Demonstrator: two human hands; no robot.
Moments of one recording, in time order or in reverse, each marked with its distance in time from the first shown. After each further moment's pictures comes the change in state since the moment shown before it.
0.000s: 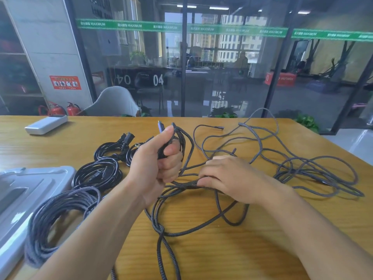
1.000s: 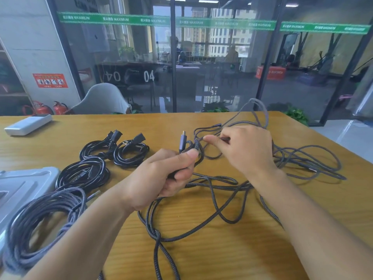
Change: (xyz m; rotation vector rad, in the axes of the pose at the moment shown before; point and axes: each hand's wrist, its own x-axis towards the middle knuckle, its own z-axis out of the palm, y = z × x) left_hand -0.001 -0.012 0.006 0.498 -0.433 0.002; right_hand -0.005 0.020 -0.017 -0.297 0.655 0.484
